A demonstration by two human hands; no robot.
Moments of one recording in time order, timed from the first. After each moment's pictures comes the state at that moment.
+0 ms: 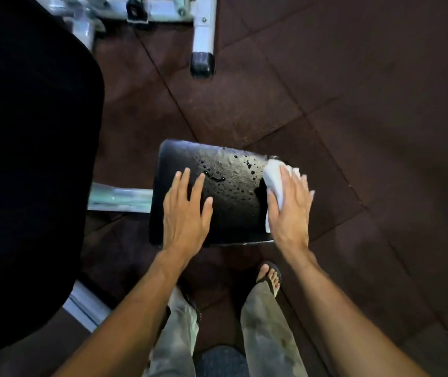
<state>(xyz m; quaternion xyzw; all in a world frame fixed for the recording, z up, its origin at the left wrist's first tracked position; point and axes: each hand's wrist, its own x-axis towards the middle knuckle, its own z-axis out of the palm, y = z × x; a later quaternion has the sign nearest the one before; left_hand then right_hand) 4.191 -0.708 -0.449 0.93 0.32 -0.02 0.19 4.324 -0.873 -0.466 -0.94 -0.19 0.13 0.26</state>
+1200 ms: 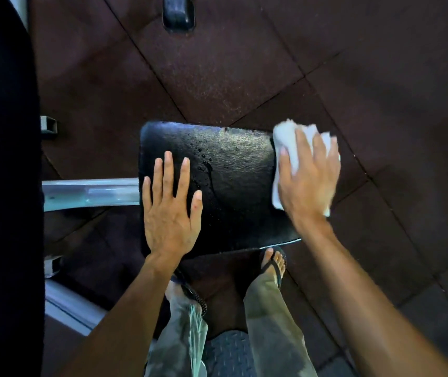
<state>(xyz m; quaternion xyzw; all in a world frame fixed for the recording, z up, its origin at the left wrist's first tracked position) 4.180 -0.667 -0.519 0.94 0.31 -0.04 0.13 4.358 -0.824 -0.505 -0.98 -0.16 -0.03 0.12</state>
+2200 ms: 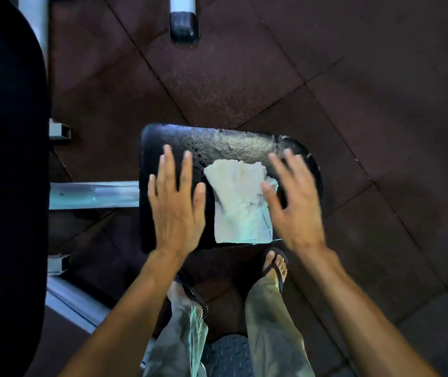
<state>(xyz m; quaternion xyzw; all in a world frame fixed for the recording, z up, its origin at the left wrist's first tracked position) 4.199 -0.685 -0.489 0.93 0.32 0.02 0.18 4.322 -0.862 -0.481 -0.91 -0.26 0.12 0.31</state>
